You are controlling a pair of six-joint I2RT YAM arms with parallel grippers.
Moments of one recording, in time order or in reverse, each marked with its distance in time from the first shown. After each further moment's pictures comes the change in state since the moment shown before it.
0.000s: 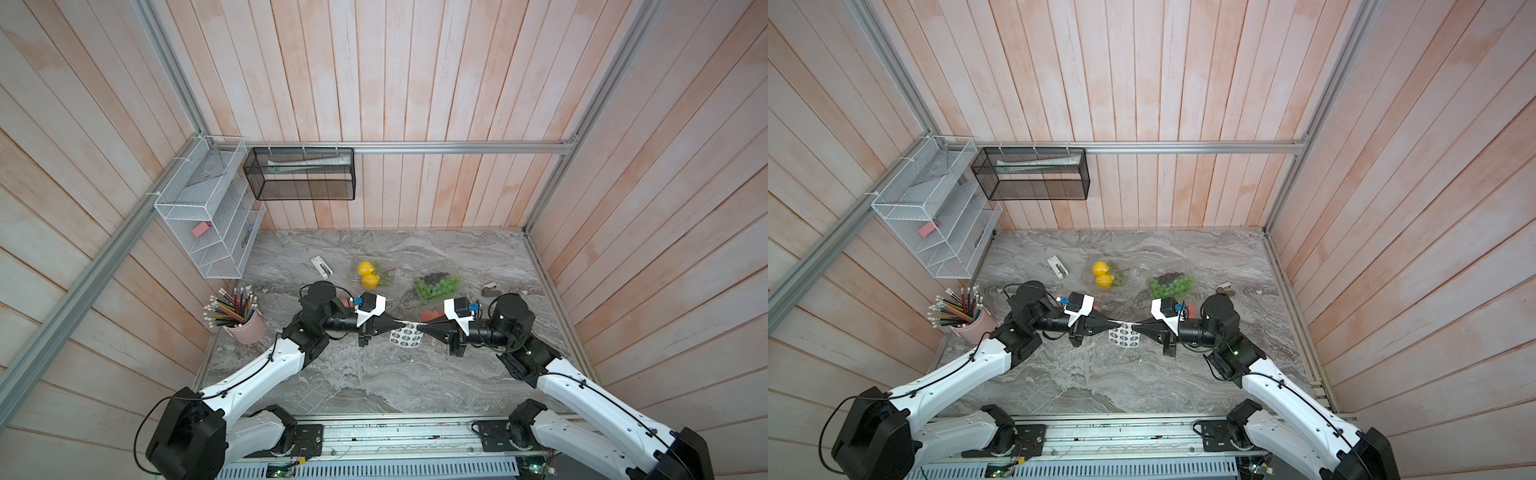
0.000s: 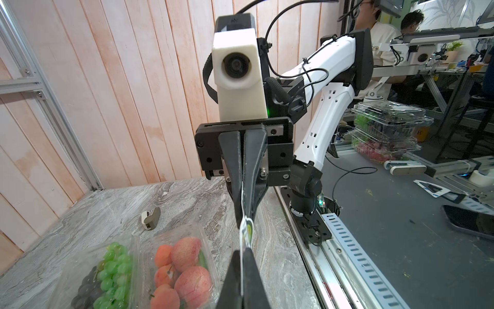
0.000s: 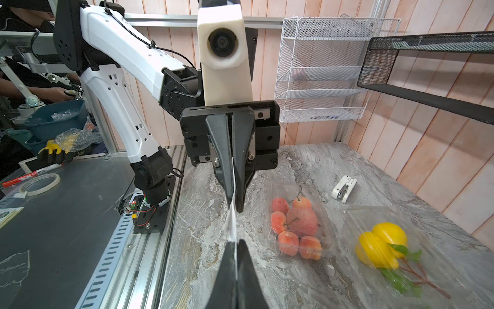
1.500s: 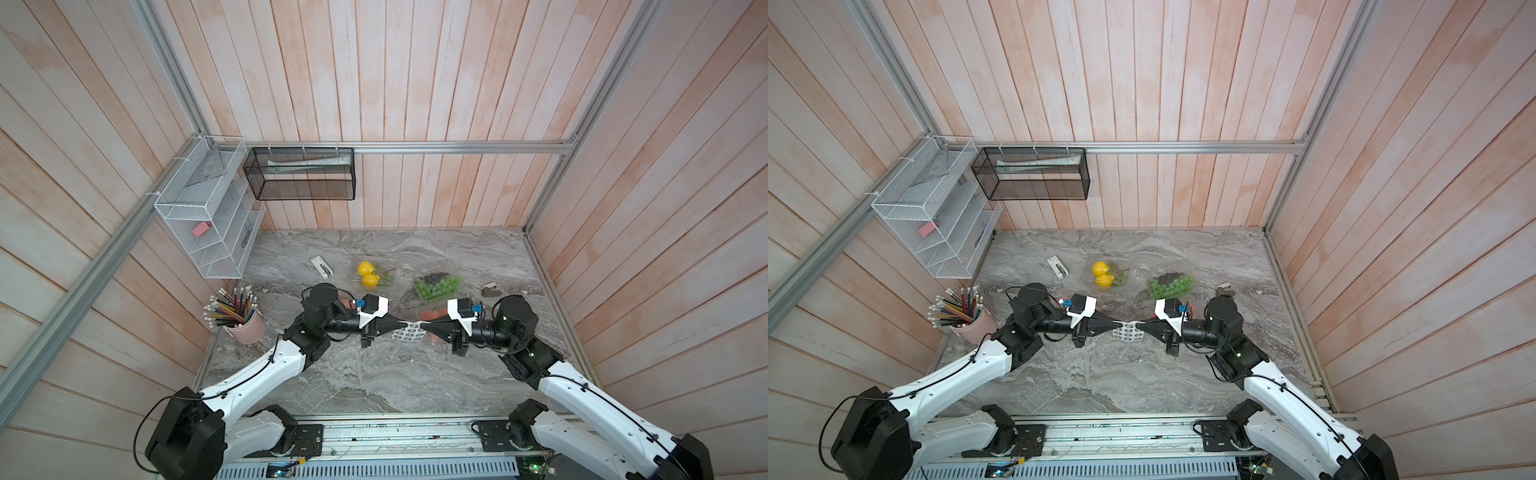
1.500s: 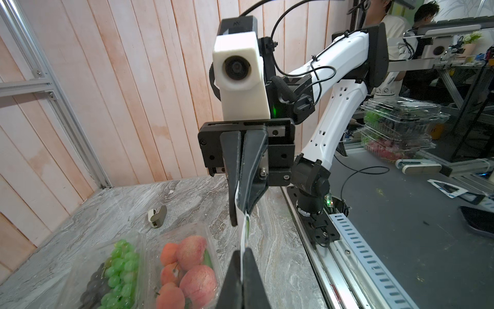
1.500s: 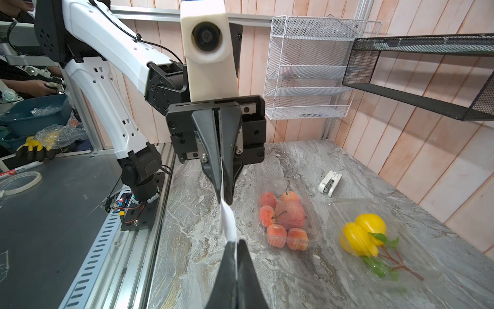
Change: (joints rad) left arm -0.024 -0.005 -0.010 -0.001 -0.058 0.019; right arm -0.033 -0.026 -0.025 -0.009 0.014 -0.027
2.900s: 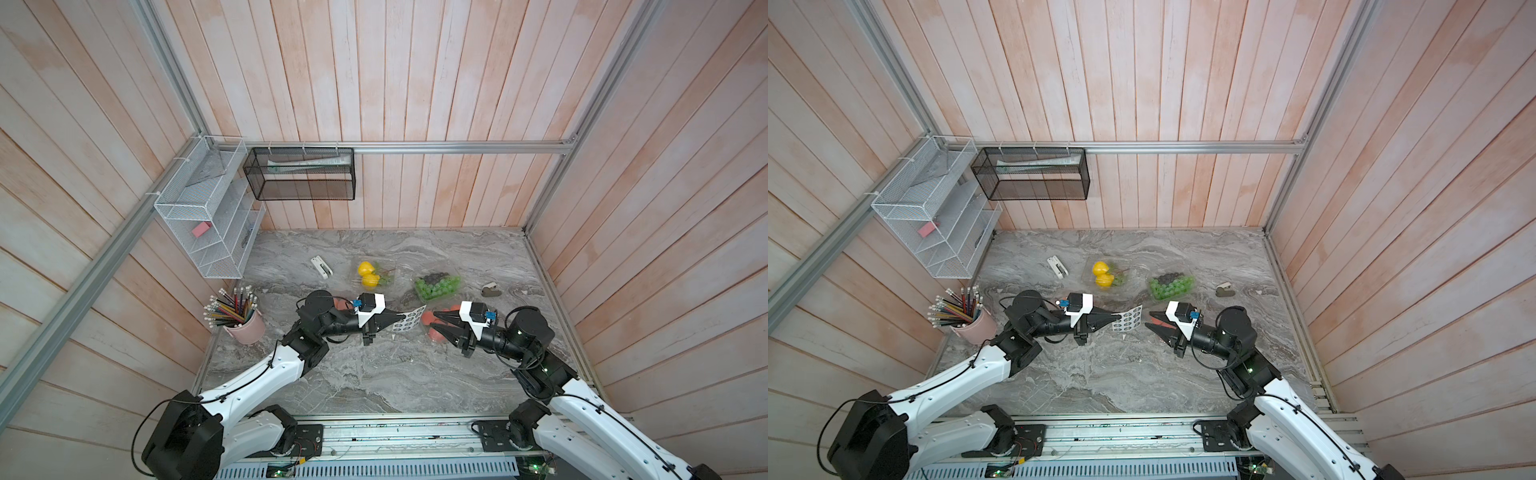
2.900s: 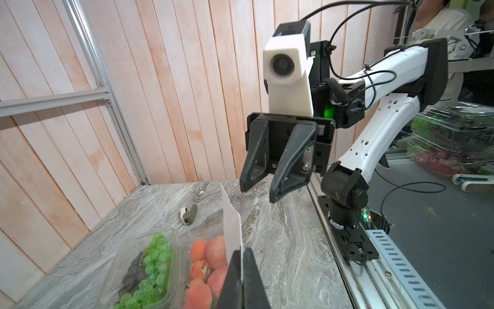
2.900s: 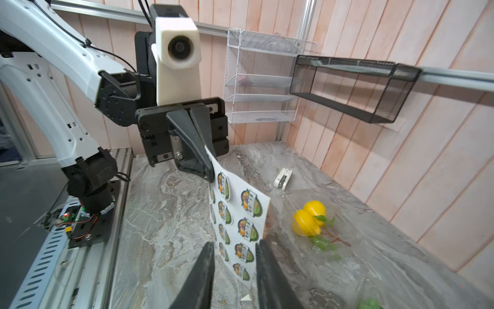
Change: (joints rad) left arm -0.008 -0.030 -0.062 0.134 -0.166 -0.050; right arm -0.002 -0.139 -0.058 -0.029 0.190 -0.008
